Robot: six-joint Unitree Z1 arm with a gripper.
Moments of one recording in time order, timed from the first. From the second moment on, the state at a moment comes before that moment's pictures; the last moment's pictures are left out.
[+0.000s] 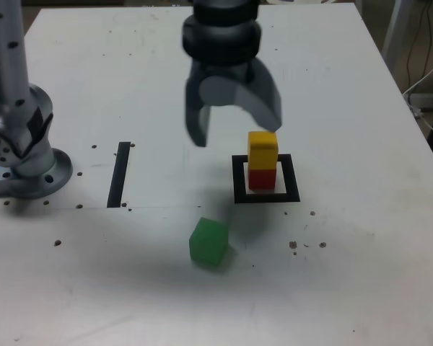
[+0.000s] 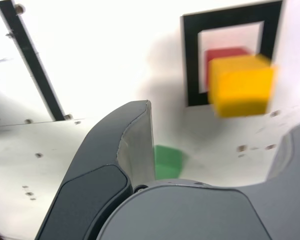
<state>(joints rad) -0.18 1.79 -1.43 1.29 0.04 -0.09</state>
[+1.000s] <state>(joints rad) -0.56 1.86 -1.24 1.07 -0.01 -0.21</state>
